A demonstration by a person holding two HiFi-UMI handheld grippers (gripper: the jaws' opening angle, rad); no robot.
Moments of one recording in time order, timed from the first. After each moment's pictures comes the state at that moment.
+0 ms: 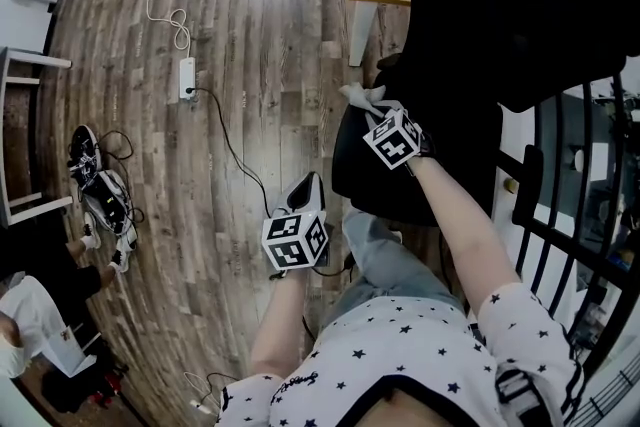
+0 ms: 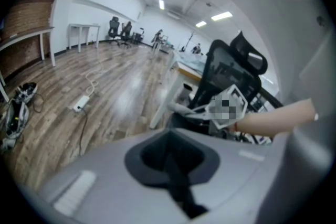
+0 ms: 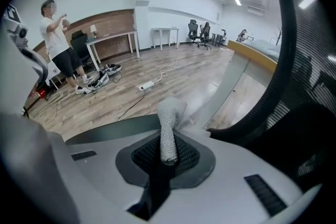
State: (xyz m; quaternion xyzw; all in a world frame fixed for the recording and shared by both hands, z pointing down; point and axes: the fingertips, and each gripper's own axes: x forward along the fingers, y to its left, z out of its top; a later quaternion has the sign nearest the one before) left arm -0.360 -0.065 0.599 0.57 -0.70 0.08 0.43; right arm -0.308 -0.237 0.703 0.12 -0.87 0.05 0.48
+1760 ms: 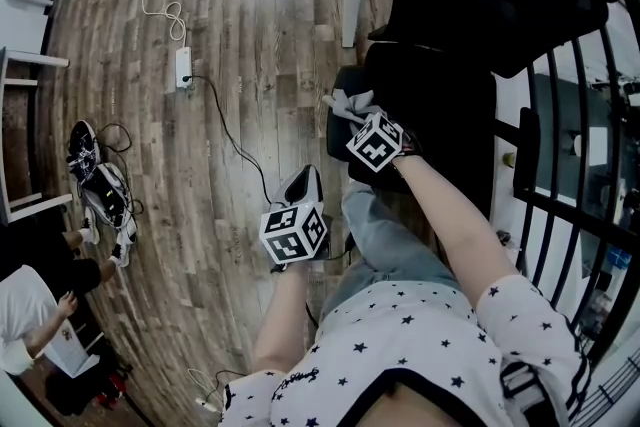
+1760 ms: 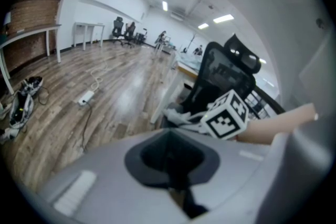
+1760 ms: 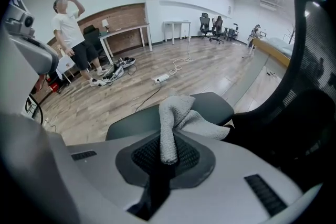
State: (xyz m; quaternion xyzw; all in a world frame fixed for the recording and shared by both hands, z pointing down) left arm -0.332 -0.007 0.593 0.56 -0.70 0.07 0.43; right arm -0.290 -0.129 0.711 0.06 -0.86 0.05 0.51
